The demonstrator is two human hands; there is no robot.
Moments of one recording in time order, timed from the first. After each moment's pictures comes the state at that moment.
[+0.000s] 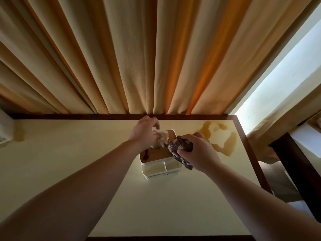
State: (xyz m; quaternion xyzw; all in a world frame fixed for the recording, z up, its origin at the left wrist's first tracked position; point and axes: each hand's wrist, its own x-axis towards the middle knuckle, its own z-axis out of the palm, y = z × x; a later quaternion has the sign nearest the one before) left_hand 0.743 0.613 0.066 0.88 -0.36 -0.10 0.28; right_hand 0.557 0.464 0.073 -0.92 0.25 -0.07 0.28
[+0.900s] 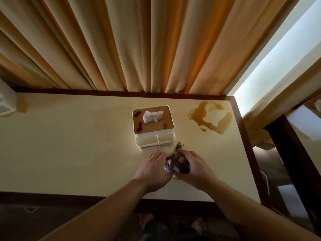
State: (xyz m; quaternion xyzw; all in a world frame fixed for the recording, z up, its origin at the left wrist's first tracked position) left_hand 0.550 0.670 -0.024 0.85 -0.42 -0.19 0.27; right_hand 0.441 0.490 -0.007 -0.91 0.19 0.08 0.35
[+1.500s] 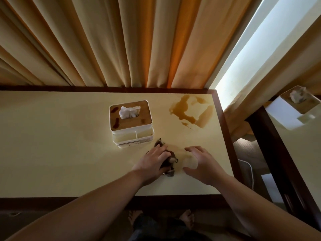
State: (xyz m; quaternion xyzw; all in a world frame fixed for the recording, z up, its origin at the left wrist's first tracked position) left_hand 0.535 0.611 -0.056 0.81 -0.52 -0.20 0.20; right_hand 0.383 0.409 -0.011 -0.93 0.19 0.08 0.31
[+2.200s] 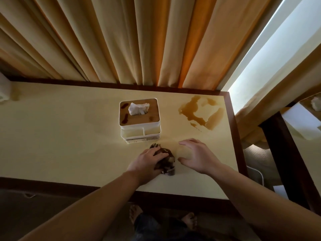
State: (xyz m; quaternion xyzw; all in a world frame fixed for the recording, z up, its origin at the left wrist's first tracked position) left_hand 0.531 0.642 -0.039 0.87 -0.44 -0.20 0.14; right_hand 0.427 0.408 -0.008 -0.94 0.11 0.06 0.30
